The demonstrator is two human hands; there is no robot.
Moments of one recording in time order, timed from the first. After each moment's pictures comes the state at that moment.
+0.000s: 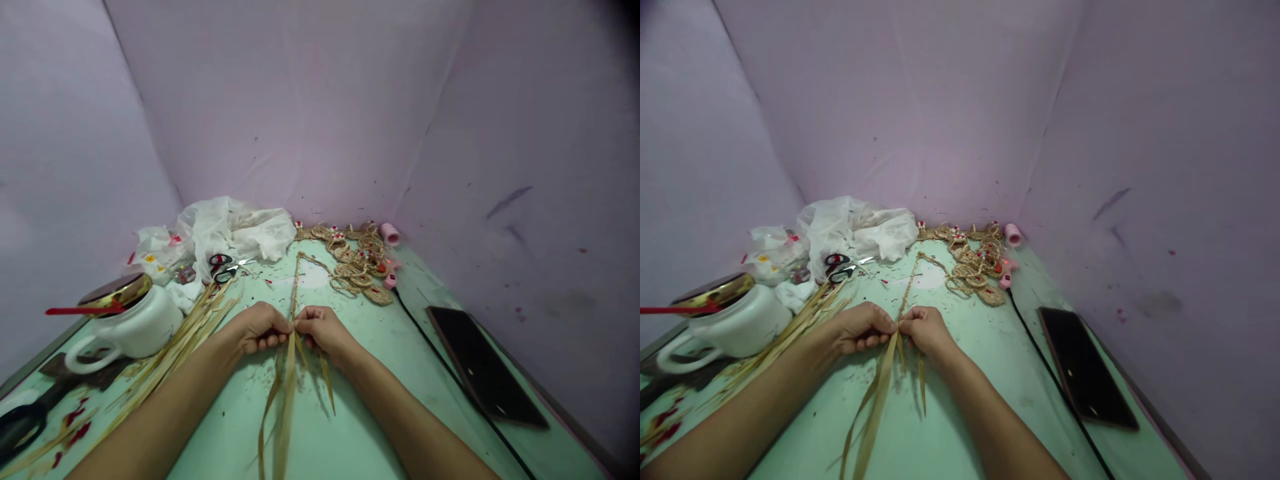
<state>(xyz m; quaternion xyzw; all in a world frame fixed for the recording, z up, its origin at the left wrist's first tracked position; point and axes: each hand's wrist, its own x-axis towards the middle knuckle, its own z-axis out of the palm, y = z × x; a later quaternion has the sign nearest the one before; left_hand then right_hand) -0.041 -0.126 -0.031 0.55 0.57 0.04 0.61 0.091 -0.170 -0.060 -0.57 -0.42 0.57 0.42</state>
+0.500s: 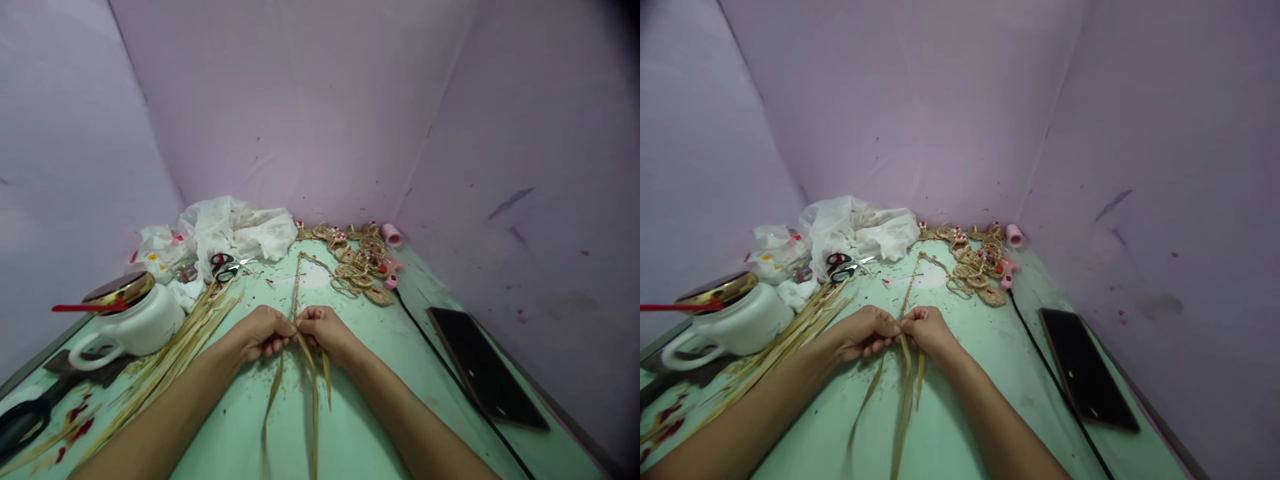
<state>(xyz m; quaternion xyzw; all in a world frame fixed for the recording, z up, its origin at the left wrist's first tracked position) -0.040 -0.138 -0.034 0.53 0.52 0.11 0.66 0.093 -0.172 -0.057 -0.54 -0.43 0.60 0.41</state>
